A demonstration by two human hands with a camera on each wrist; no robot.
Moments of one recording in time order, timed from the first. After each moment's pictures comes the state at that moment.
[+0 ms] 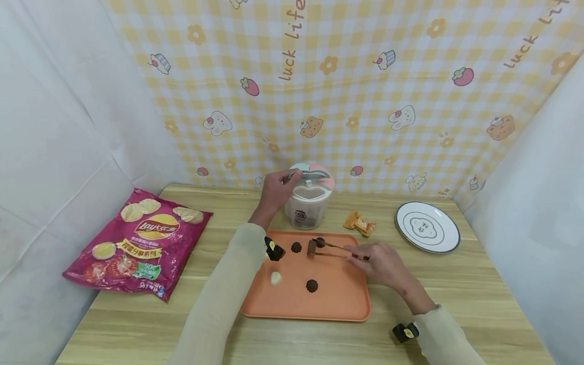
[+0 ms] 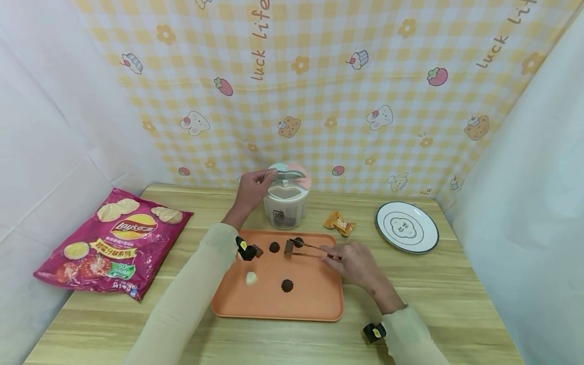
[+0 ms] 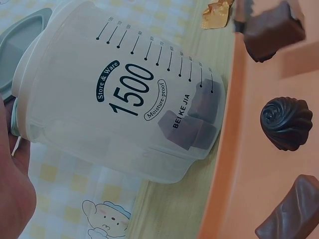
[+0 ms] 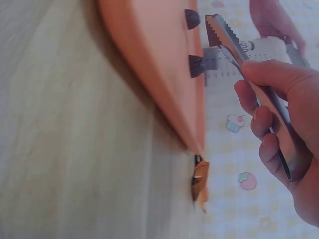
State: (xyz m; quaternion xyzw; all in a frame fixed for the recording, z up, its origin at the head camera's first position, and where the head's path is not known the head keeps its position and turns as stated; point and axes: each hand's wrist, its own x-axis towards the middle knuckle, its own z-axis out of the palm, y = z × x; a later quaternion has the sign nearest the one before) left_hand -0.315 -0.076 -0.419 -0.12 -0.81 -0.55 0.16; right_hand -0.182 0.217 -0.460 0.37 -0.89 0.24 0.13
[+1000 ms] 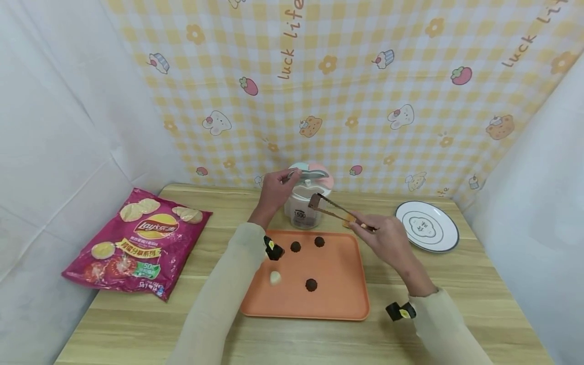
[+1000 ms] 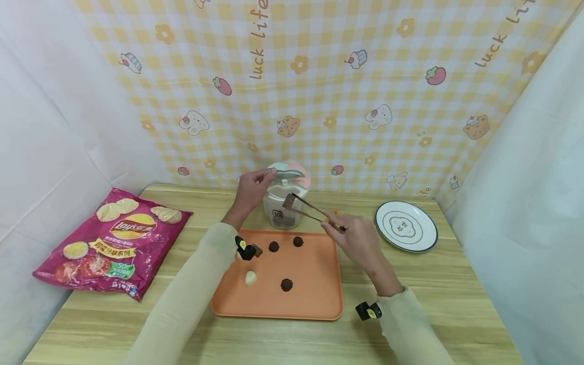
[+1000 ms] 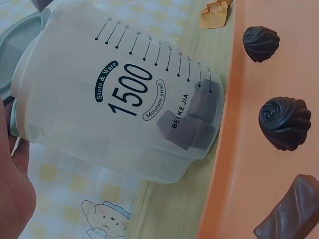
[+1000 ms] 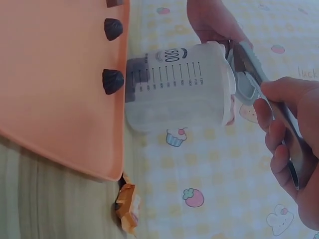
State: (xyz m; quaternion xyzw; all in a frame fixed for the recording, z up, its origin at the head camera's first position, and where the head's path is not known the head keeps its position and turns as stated) left_hand -0.315 -0.076 -0.420 -0.12 -0.81 -0.55 0.17; right_hand -0.200 0.205 -0.402 0.32 -0.87 0.28 0.27
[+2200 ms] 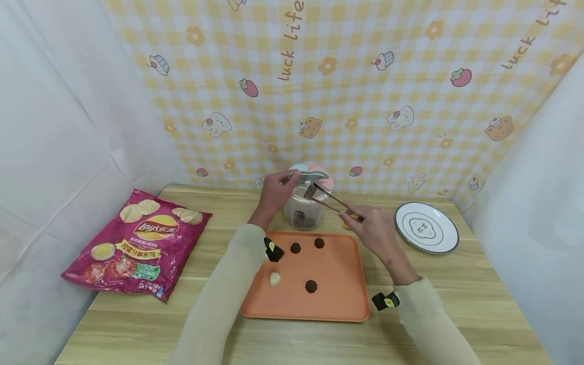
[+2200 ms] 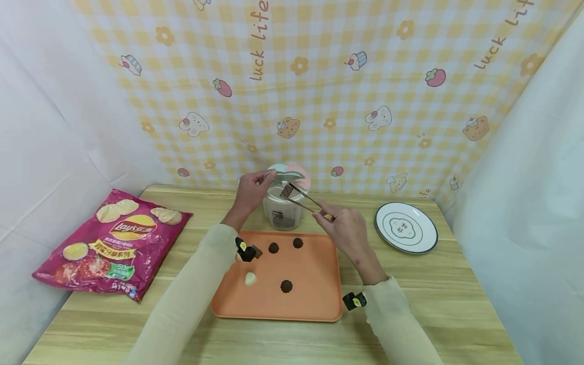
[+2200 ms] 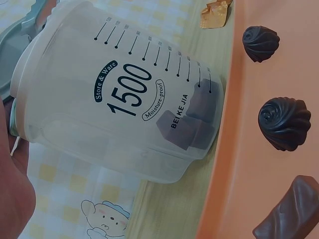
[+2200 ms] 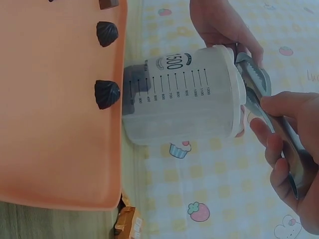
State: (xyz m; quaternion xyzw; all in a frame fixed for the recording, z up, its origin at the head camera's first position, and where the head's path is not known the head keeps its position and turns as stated) left_hand -0.315 -0.075 -0.419 -0.11 -0.81 -0.54 0.18; right_hand -0.222 0.181 -0.403 0.26 -0.89 0.25 0.28
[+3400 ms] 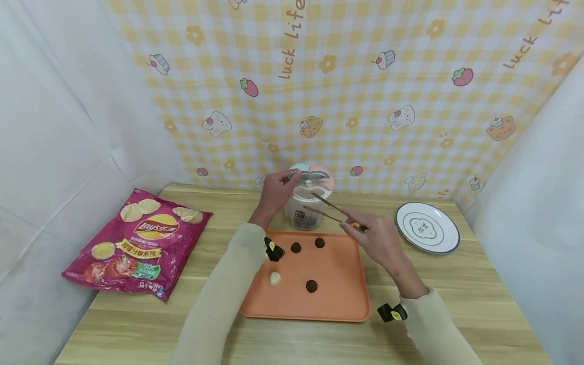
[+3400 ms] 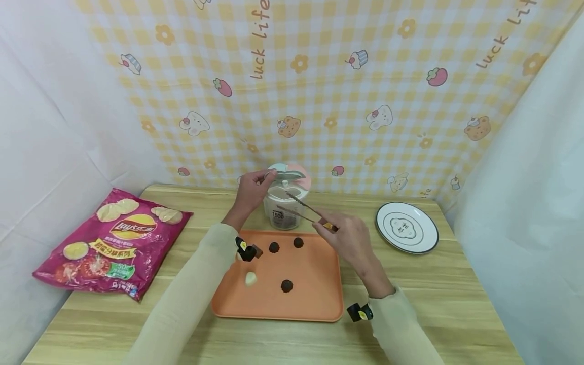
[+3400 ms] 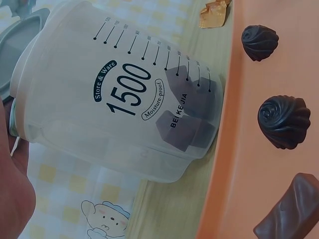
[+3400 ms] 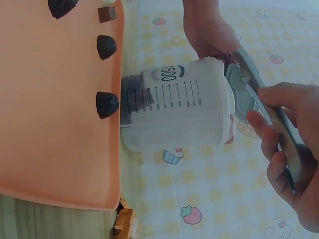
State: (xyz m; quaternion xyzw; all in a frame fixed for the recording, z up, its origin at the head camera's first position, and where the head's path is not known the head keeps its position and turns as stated) left_hand -0.316 -0.076 -0.422 -0.13 -0.81 -0.55 0.18; right_hand -0.201 0.184 -0.400 0.30 -0.87 0.29 0.26
